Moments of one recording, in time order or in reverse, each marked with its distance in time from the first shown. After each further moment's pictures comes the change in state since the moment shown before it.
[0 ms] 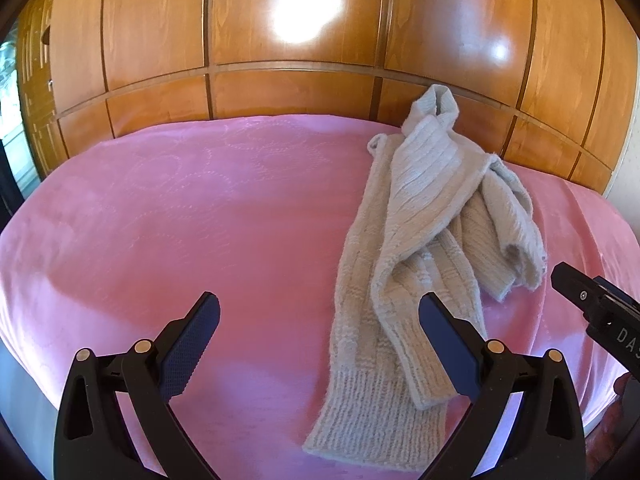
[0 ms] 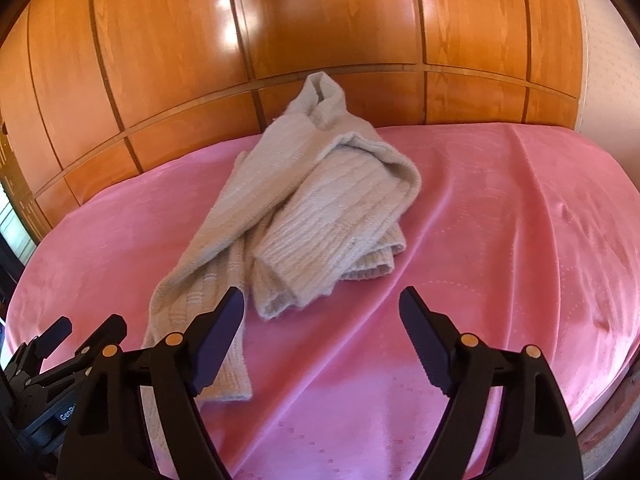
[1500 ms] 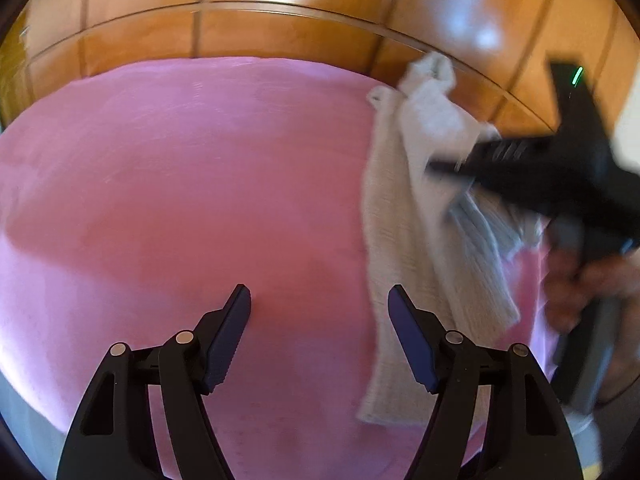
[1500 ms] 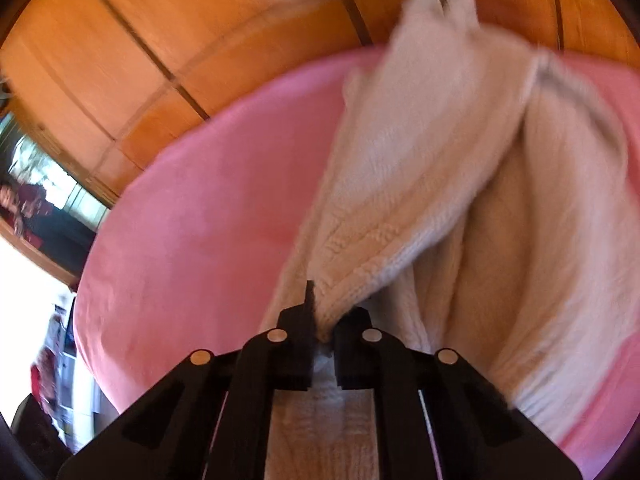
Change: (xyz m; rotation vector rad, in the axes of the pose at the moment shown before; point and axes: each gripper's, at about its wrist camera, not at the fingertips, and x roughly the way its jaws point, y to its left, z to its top) left arm 0.021 0.050 -0.020 -0.026 0.166 -0.199; right arm 0.102 0.074 0.062 -0.039 0.197 0.326
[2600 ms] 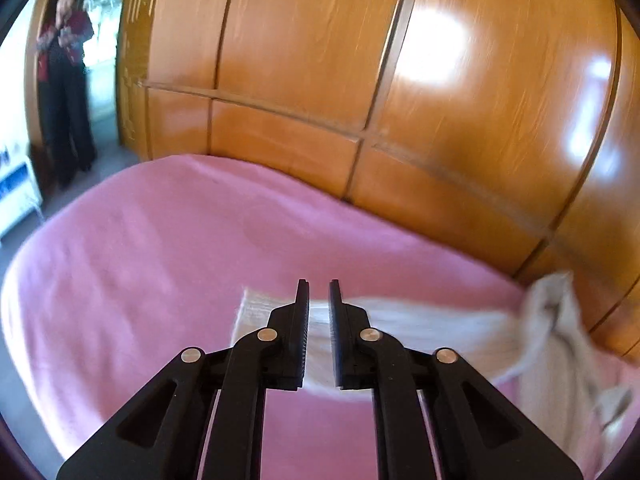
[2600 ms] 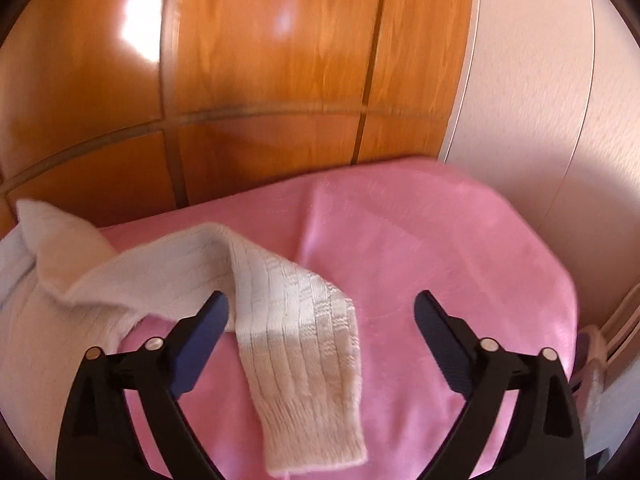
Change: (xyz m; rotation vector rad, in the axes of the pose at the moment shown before) left arm -0.029 0.129 0.181 -0.352 -0.313 0.342; right arm -0.159 -0.288 0.052 0.173 -0.284 -0.841
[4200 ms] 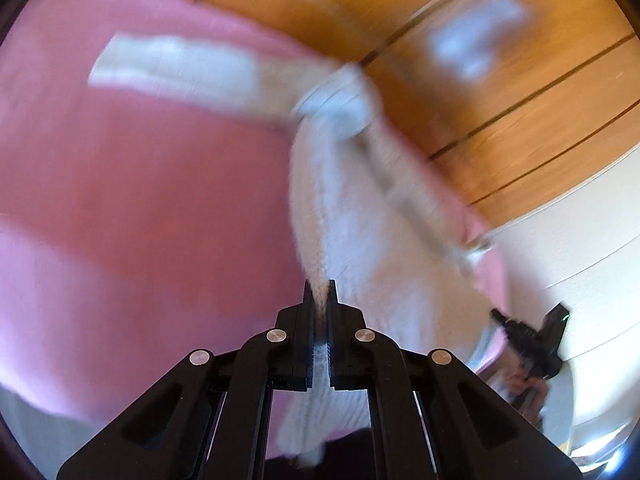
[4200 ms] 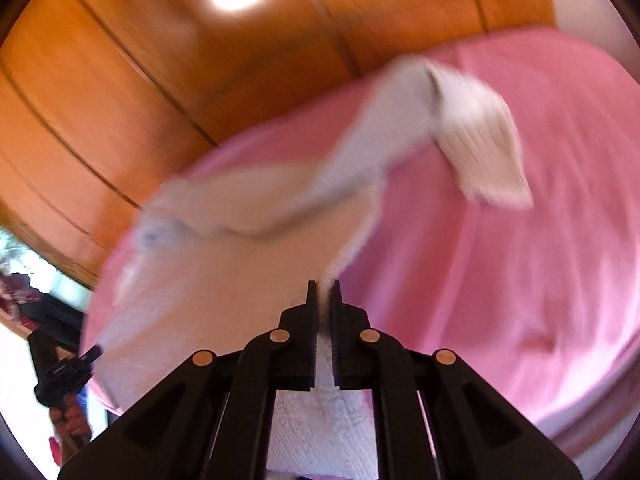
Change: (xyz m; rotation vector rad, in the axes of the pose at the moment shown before) left arm -0.068 -0.004 -0.160 0.049 0.585 -0.547; right arm -0.071 0.024 -0.113 0.134 0.425 0.611
